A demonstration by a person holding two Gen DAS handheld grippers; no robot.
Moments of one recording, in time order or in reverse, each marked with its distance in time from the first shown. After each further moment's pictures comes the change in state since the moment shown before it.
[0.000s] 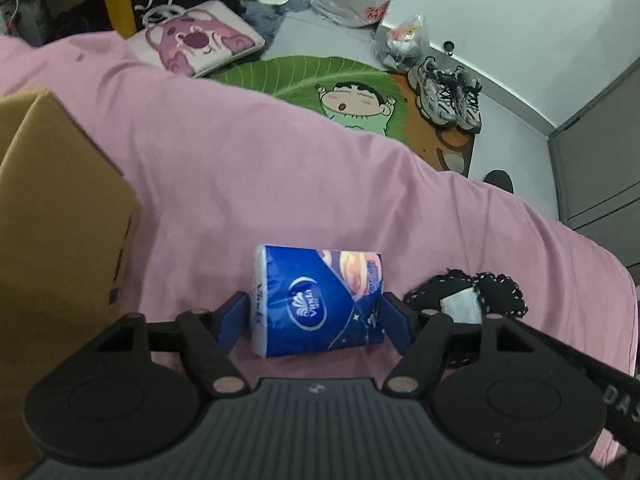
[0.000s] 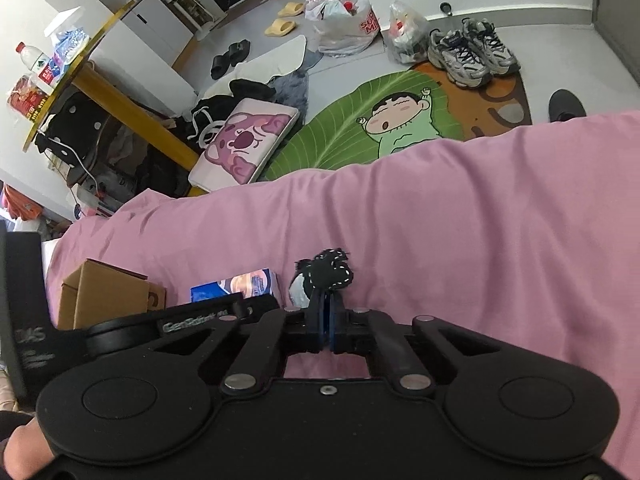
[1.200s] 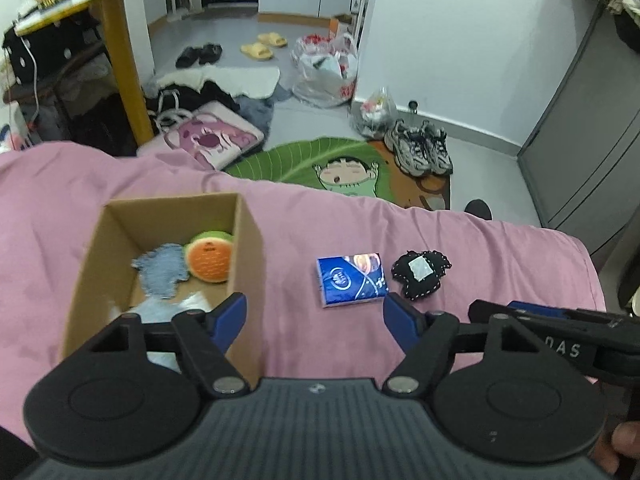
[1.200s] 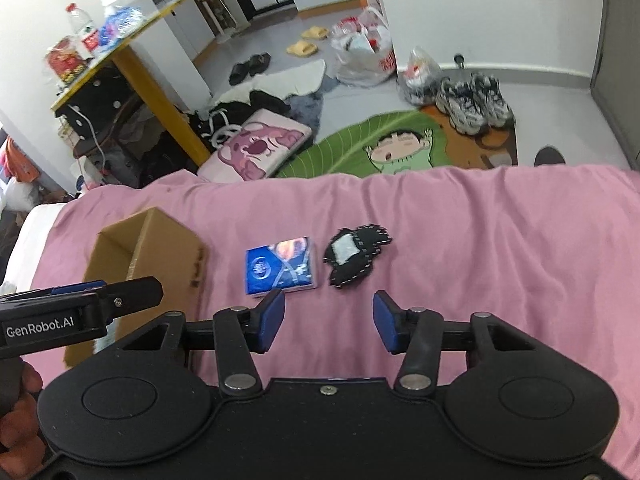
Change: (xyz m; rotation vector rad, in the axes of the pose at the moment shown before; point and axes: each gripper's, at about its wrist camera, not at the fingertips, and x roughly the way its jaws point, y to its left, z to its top) left arm -0.154 0.023 -0.045 0.162 -0.218 0.018; right arm -0.059 0.050 -0.038 -0.147 -0.068 -0.075
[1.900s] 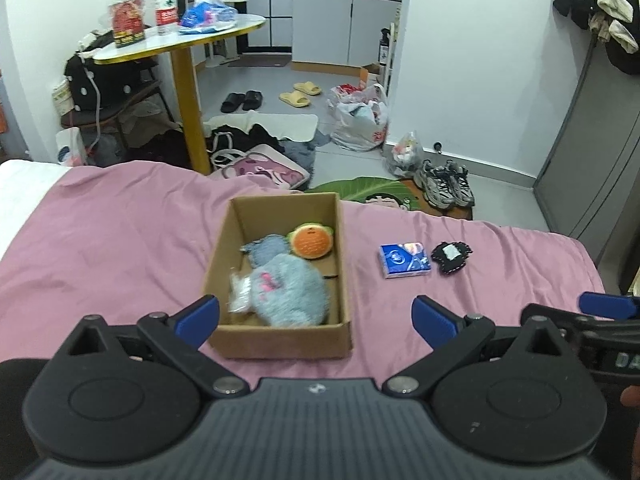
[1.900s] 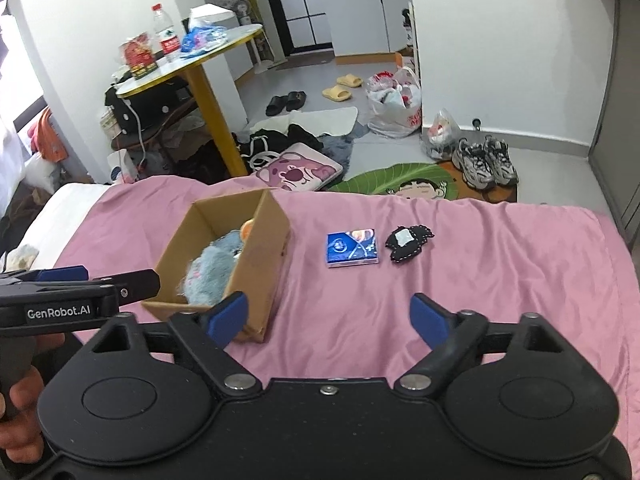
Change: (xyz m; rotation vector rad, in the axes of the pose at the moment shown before) left arm -0.138 0.057 -0.078 0.005 -0.172 0.085; right arm -0.120 0.089 -0.074 -0.145 -0.156 -0.016
